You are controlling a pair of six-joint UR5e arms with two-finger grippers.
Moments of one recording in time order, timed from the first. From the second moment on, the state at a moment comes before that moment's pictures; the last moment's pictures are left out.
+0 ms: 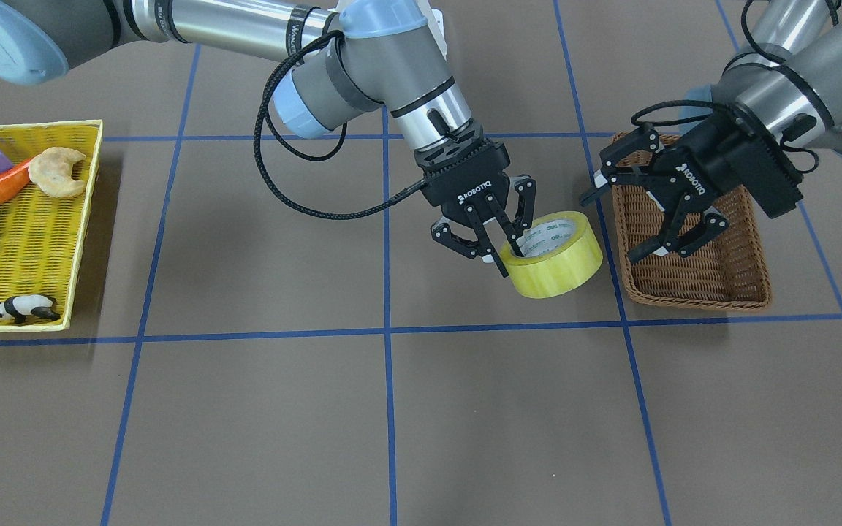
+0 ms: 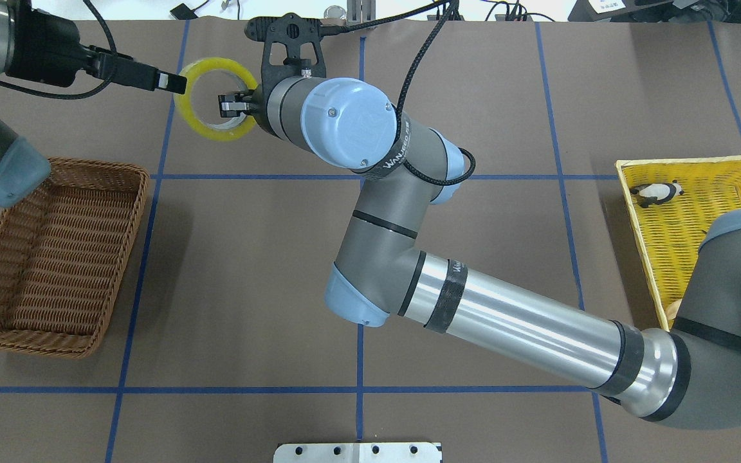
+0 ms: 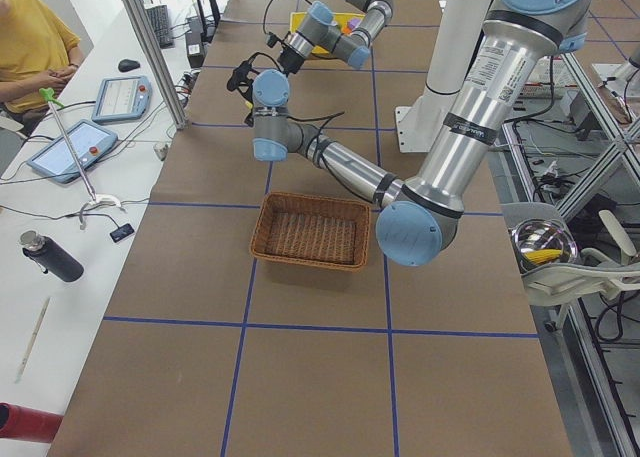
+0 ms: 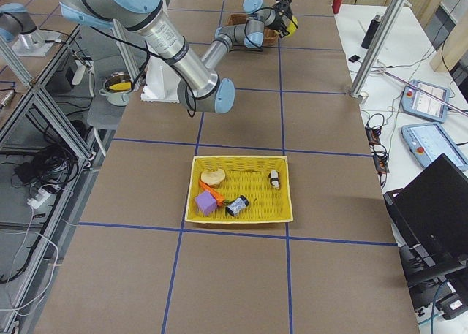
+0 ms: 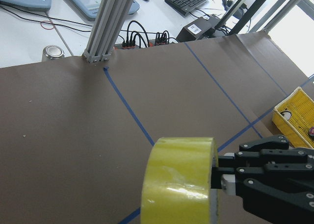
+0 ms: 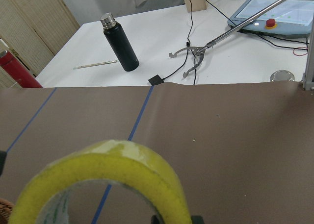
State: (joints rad) left arm -1.06 -2.00 -1.61 -2.68 -2.36 -0.93; right arm 0.53 -0.57 1.34 -0.88 1.46 1.07
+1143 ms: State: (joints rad) left arm -1.03 -2.00 -1.62 -2.69 -2.37 -0.93; right arm 0.51 -0.58 1.36 -0.80 1.46 1.07
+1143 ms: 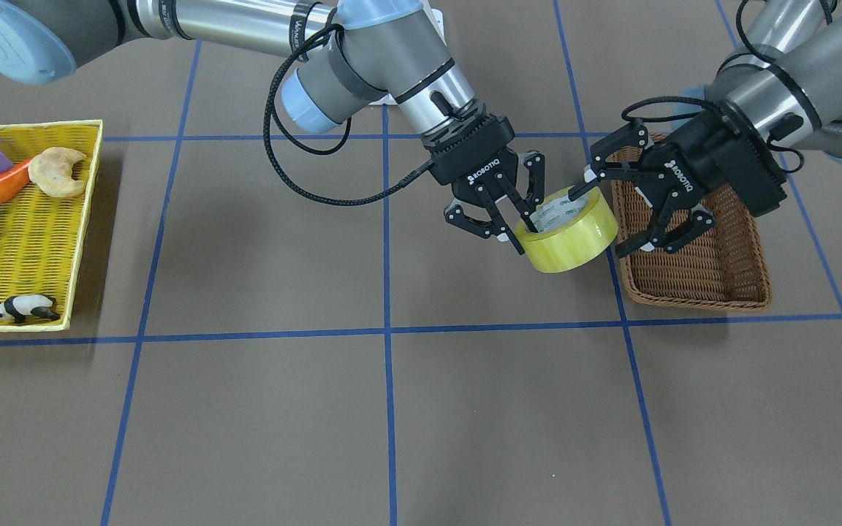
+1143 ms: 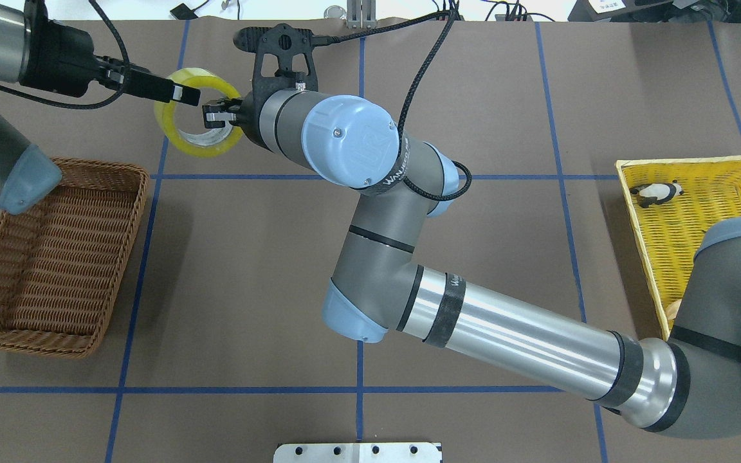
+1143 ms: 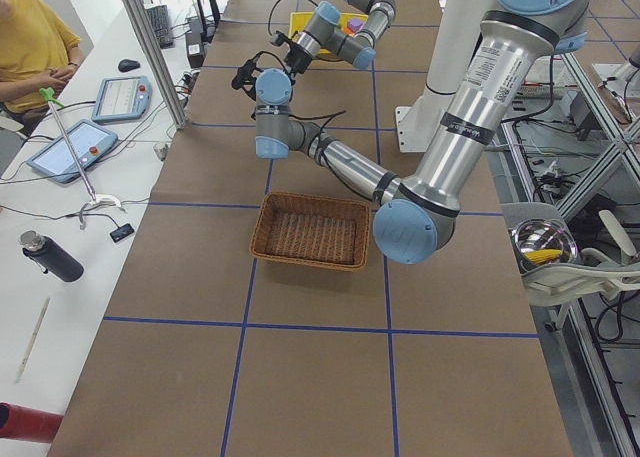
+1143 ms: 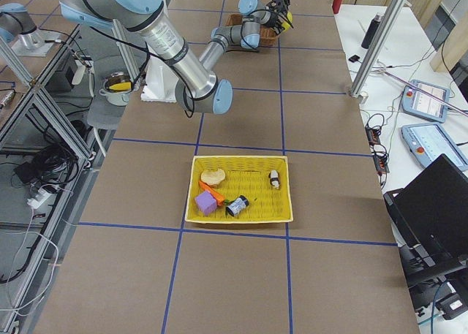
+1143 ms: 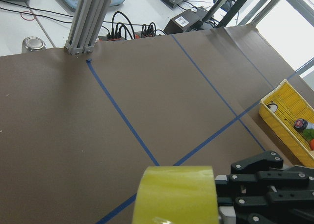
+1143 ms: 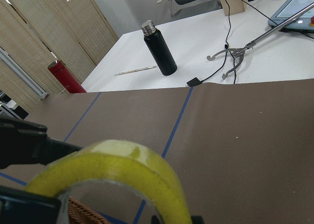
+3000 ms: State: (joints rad) left arm -1.08 -1.86 -1.62 -2.77 -2.37 -1.41; right arm 1.03 -0.93 1.63 -1.53 2.05 0.62
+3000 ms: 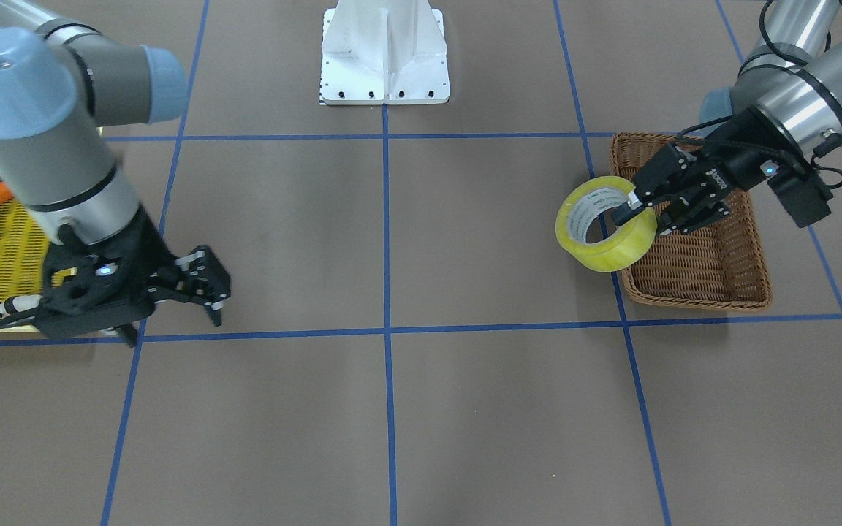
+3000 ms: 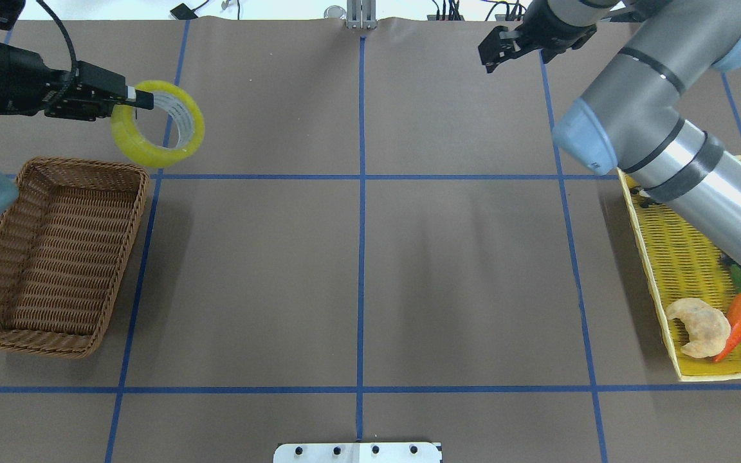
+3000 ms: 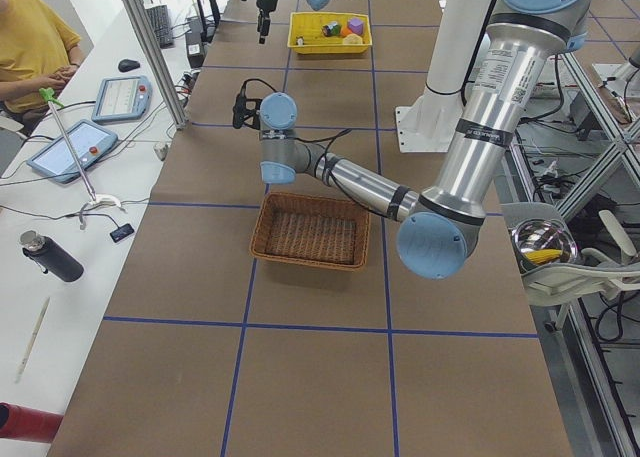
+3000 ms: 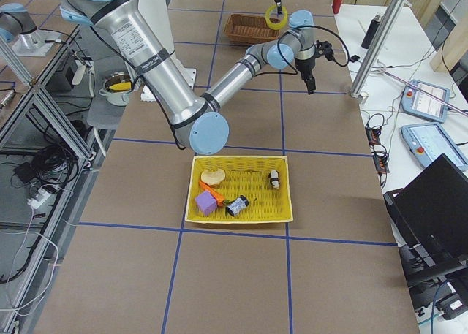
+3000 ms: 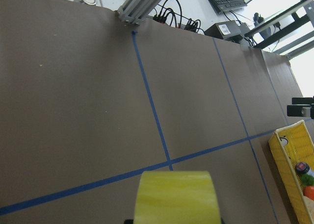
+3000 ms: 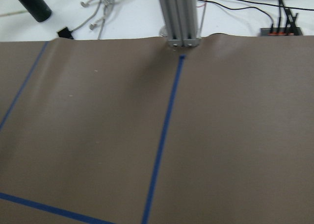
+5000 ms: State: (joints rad) left arm -1.09 -1.61 -1.32 -3.32 -2.24 -1.50; right arm 1.59 -1.40 1.62 -1.79 2.26 -0.34
